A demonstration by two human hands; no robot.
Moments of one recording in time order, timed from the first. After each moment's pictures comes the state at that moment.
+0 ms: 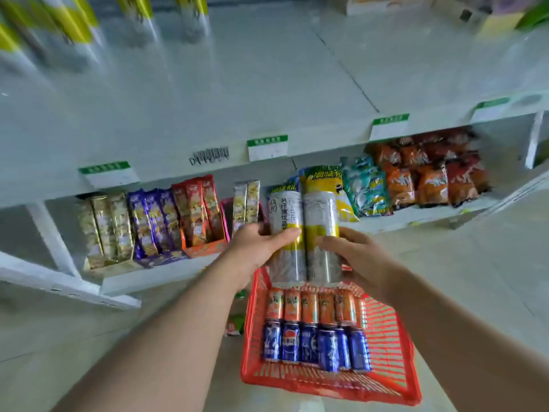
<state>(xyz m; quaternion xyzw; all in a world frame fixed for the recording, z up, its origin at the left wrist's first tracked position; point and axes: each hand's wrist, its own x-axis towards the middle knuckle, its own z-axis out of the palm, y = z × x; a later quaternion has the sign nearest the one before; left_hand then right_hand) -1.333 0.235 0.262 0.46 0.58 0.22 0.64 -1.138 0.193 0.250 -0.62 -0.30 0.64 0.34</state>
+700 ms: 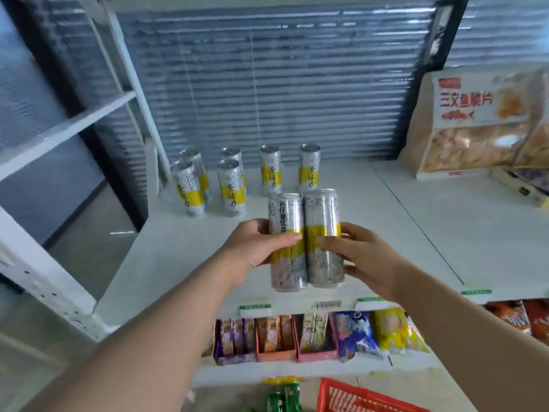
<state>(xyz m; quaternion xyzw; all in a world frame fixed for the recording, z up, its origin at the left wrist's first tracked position) -1.498 0.341 0.504 0.51 0.59 0.35 0.52 -1.294 0.327 0.501 -0.52 -0.47 0.61 0.37</state>
